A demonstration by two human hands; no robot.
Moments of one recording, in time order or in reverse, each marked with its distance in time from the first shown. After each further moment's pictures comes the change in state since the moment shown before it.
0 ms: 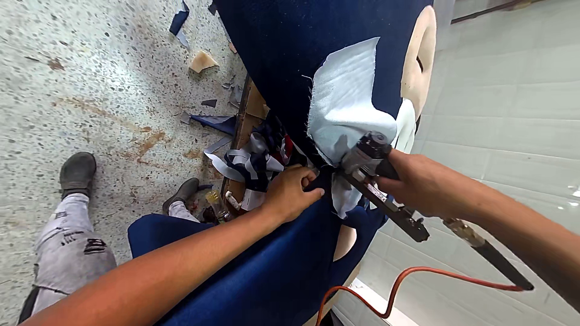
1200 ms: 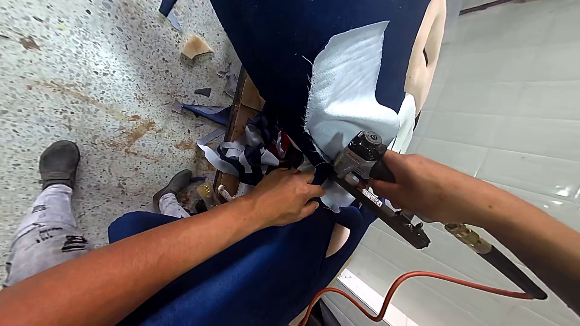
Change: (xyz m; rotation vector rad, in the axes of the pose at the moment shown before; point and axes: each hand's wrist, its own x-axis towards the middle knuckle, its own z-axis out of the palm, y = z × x) left_hand 0.003 0.007 -0.016 0.531 -0.276 0.496; right_hand 0.004 -0.010 -0.006 0.037 -0.135 0.014
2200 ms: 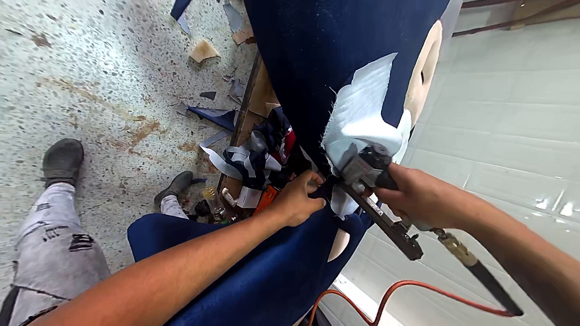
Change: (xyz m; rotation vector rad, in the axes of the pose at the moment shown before) left_hand 0.001 0.001 0.007 -1.082 0.047 -0.614; right_hand 0.003 -0.011 -0.005 0.248 -0.073 0.137
